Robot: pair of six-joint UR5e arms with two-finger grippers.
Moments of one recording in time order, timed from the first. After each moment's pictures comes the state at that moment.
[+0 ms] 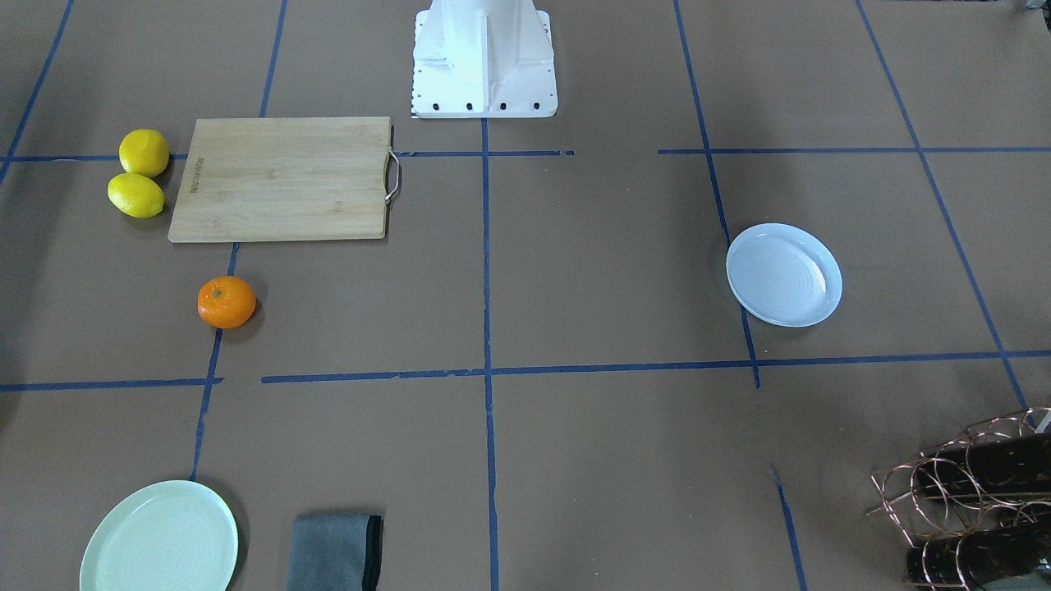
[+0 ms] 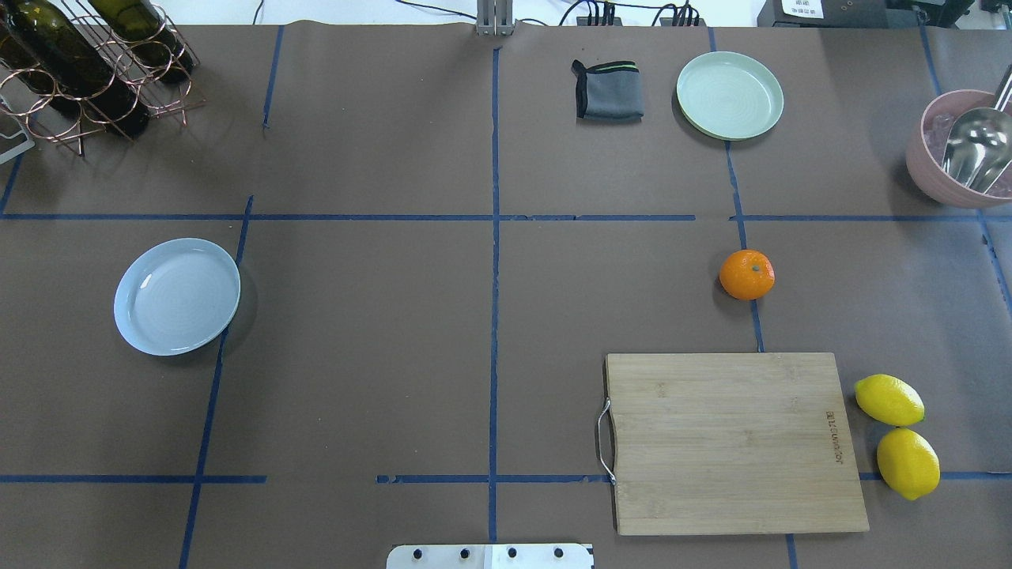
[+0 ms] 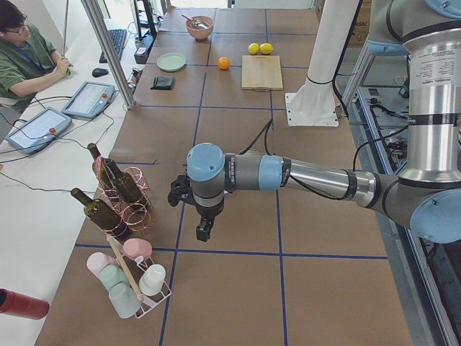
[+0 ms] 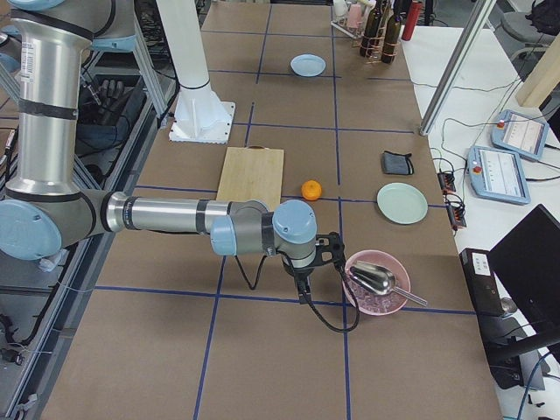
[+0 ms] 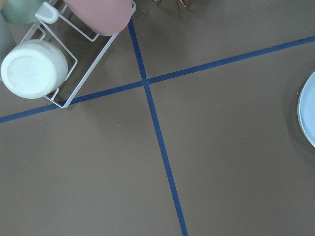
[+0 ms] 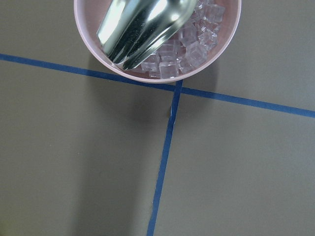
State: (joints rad) left arm -1.62 -1.49 -1.85 -1.39 -2.37 0.29; right arm 1.59 -1.72 1.73 -1.44 2.37 -0.10
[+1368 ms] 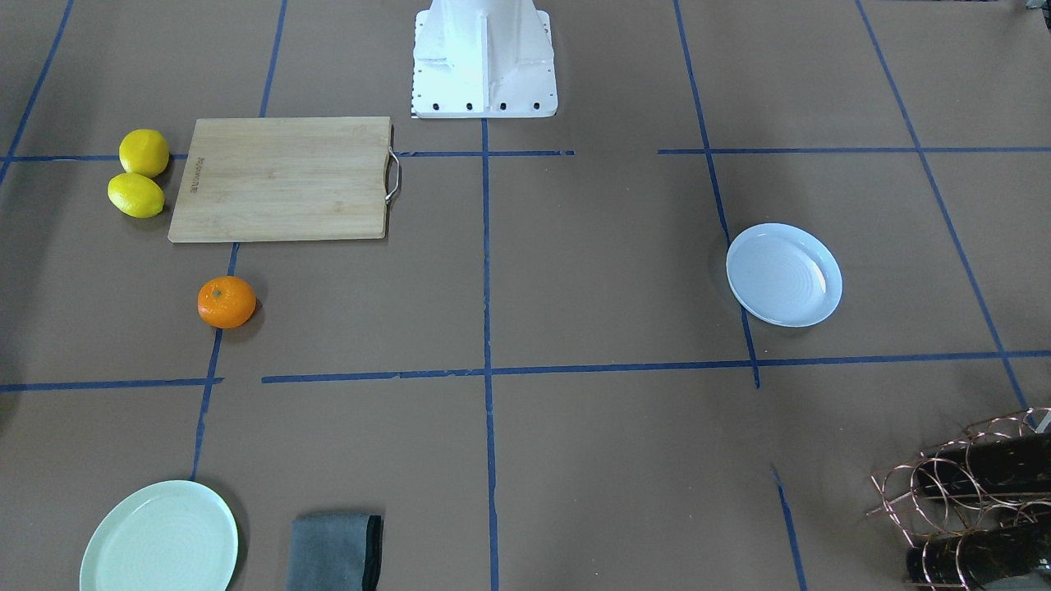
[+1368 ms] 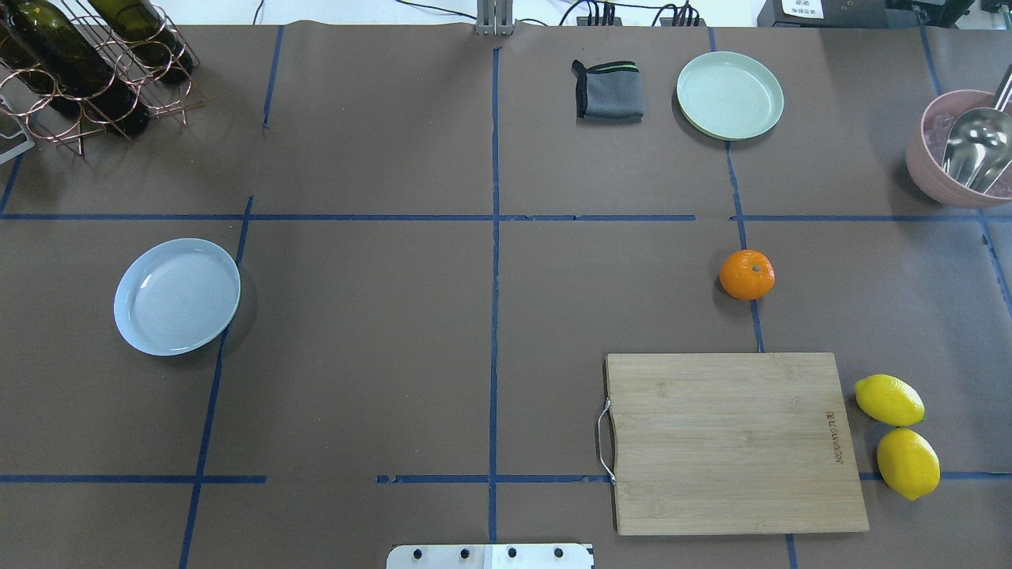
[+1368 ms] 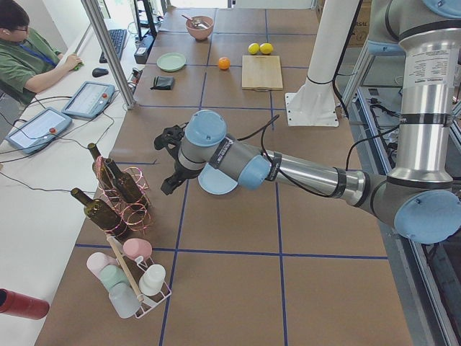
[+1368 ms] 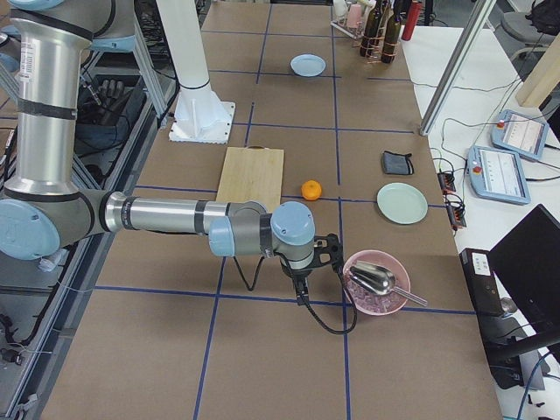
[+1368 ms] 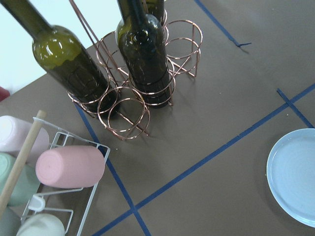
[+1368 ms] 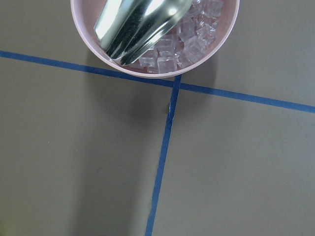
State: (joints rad) left arm -1.58 -1.53 -1.82 -2.01 -2.52 0.21; right arm 1.59 -1.73 1.73 -1.44 2.38 -0.10
